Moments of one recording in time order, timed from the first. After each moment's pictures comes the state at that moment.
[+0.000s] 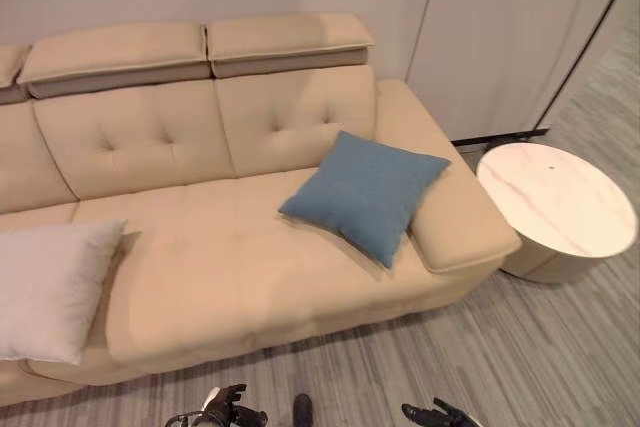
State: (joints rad) left arm -0.07 0.20 -0.27 1.36 -0.03 -0.10 0.10; right arm 0.00 -0.23 0.12 1.19 0.49 -0.10 0.01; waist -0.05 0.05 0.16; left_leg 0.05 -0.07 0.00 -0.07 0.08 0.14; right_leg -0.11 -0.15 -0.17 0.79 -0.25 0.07
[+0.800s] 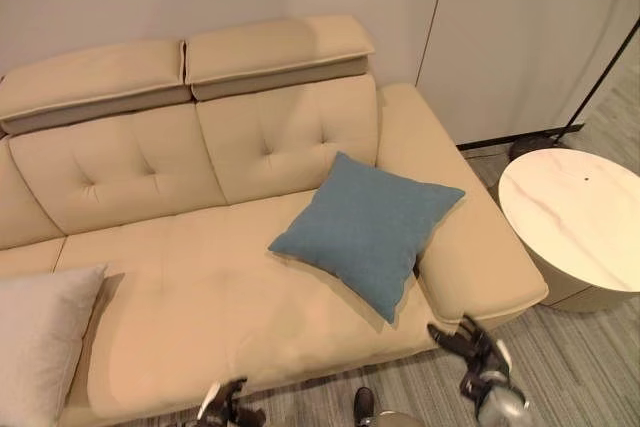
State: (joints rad) left arm 0.03 0.28 -0.31 0.96 -0.08 -0.16 0.15; right arm -0.06 -0.35 0.01 0.71 0.55 -0.20 -0.18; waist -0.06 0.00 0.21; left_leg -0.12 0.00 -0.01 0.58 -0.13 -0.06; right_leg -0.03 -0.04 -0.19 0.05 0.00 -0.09
